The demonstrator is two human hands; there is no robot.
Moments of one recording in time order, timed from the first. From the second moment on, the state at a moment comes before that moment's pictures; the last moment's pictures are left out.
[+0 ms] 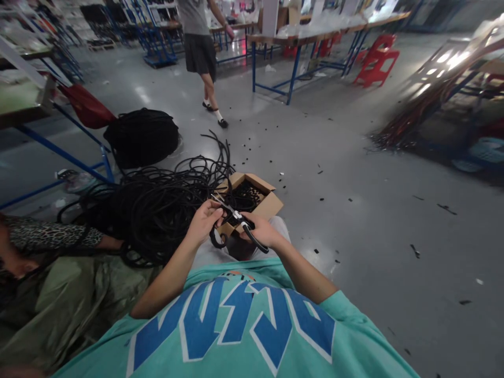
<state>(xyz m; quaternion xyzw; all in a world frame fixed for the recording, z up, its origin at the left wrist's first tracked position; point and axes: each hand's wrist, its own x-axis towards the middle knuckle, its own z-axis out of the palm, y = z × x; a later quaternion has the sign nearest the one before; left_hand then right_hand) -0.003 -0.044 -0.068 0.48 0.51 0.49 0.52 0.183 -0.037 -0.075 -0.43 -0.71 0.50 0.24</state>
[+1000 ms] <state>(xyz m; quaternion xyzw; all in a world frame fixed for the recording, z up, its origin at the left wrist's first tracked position) -0.004 -0.057 -0.050 0.44 0.49 0.48 0.58 0.187 -0.054 -0.078 -0.41 -0.72 0.49 0.27</state>
